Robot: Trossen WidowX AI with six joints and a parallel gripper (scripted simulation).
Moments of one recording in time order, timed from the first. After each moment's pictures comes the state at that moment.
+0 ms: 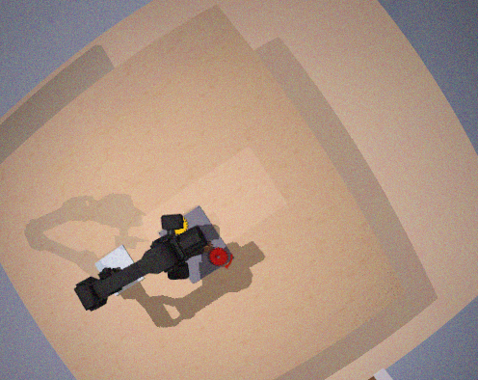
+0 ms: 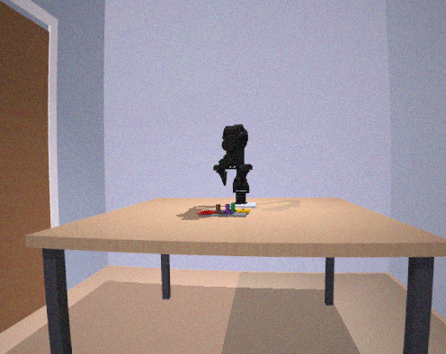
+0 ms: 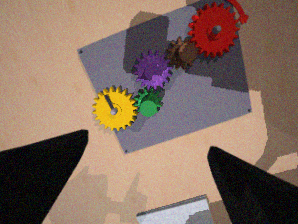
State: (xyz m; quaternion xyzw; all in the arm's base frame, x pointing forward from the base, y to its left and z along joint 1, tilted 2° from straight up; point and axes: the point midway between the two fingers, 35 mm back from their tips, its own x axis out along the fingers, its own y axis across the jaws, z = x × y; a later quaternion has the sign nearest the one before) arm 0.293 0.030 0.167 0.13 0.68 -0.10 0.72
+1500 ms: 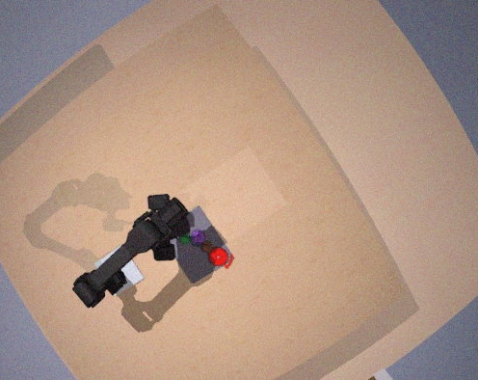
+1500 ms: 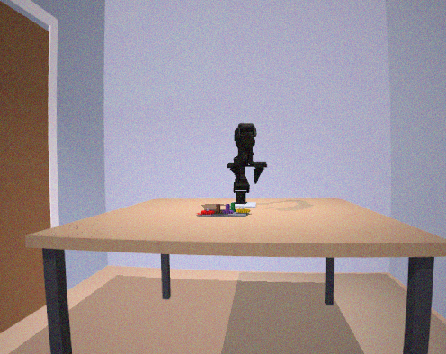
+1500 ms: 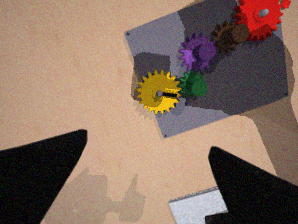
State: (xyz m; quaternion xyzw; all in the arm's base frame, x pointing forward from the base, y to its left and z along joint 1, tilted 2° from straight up) arm 0.281 0.096 0.179 0.13 0.68 -0.10 0.71
